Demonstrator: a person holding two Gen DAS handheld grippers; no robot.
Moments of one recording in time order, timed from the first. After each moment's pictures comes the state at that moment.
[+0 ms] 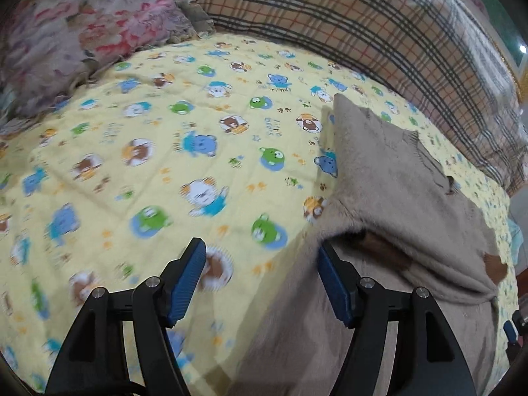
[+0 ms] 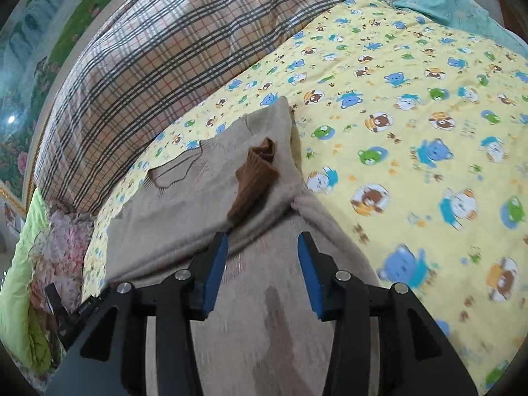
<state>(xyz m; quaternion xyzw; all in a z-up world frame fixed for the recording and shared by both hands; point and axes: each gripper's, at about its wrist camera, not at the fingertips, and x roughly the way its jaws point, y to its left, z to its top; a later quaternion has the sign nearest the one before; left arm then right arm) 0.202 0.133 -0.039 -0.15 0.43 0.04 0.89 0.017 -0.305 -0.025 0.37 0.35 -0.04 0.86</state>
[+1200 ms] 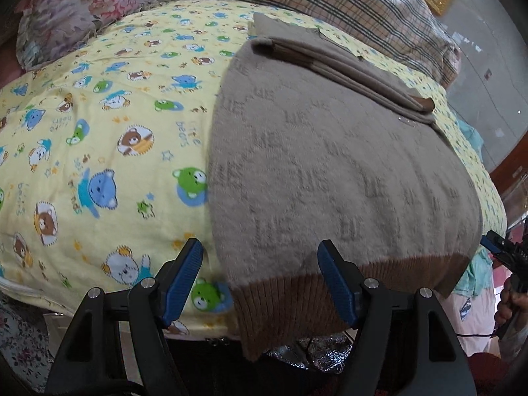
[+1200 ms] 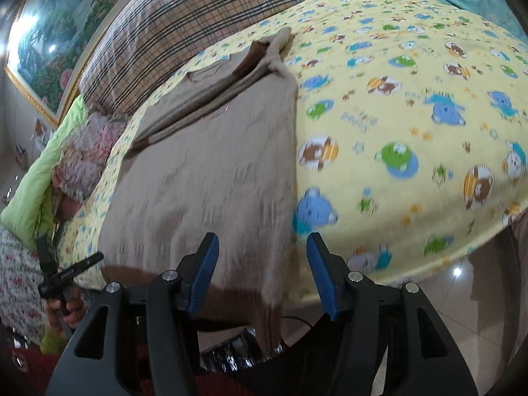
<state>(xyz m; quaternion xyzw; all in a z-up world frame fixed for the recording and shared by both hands) -0.041 0.119 -0.058 -0.08 0.49 -0.11 0.86 -0.170 -0.295 -0.068 0.30 0.42 0.09 0.85</state>
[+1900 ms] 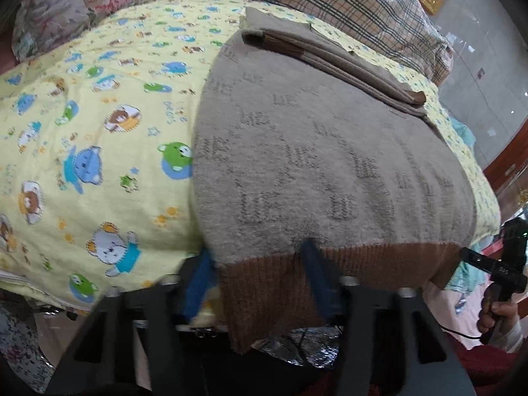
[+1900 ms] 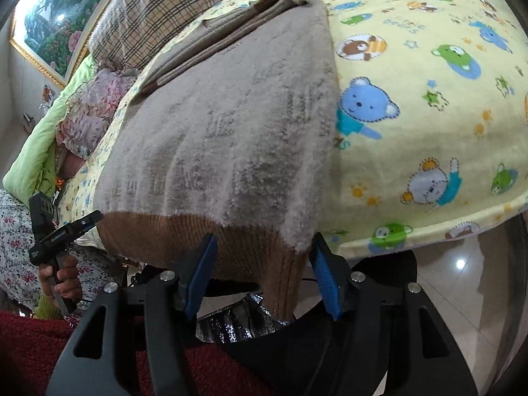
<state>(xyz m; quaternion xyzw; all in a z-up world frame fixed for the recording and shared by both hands) -0.050 0.116 -0.067 -0.08 0.48 -0.13 0.86 -0.169 -0.253 -0.107 0.28 0.46 0.15 0.83</state>
